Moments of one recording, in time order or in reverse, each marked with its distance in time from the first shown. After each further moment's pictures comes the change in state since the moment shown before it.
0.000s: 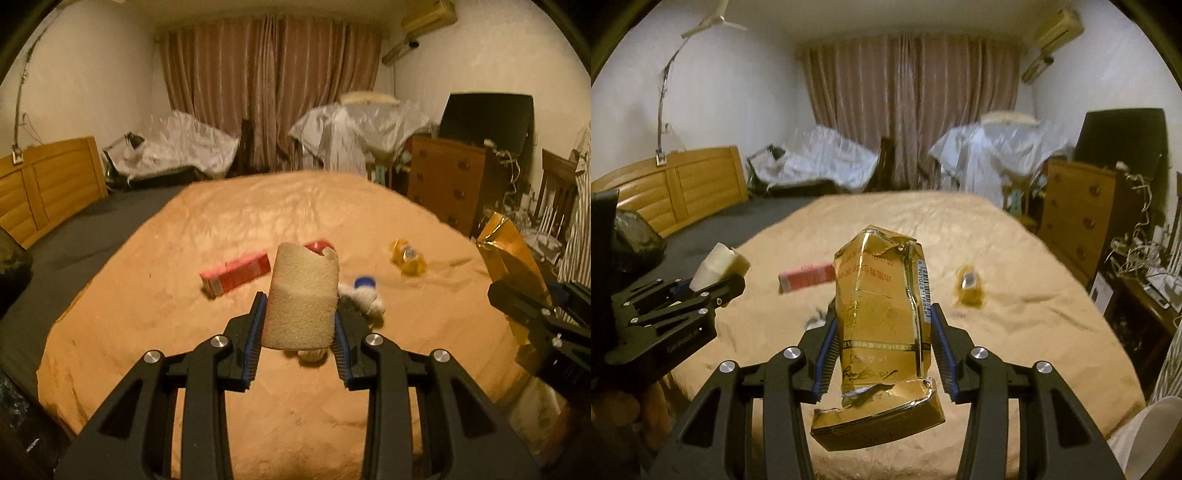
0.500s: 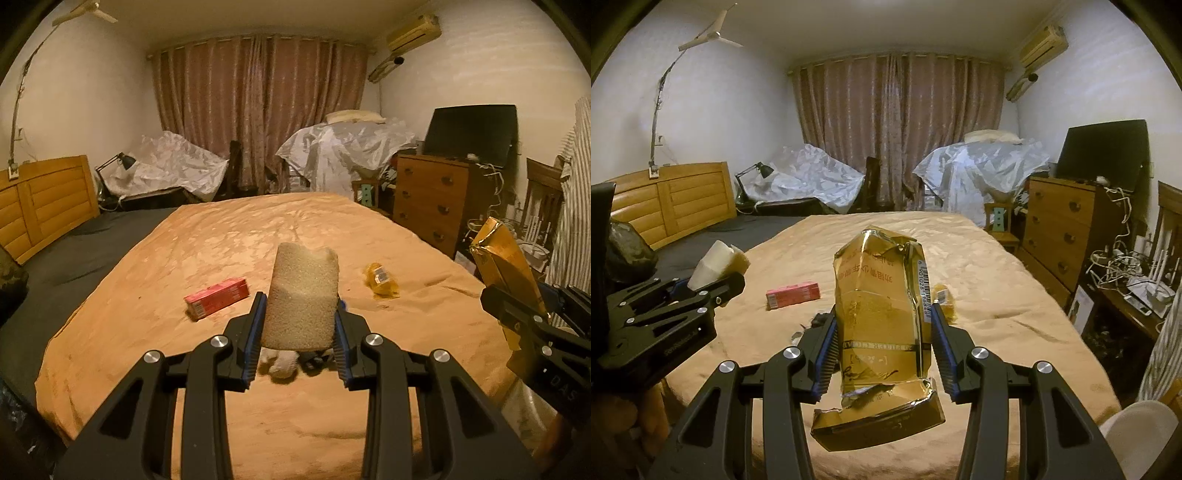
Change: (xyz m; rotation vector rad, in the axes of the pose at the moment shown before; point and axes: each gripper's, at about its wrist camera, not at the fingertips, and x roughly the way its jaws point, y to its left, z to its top) left arm -0.021 -0.031 0.012 0.023 -0.064 -0.053; right arm -0.058 -0.025 0.009 0.002 -0.059 -0.064
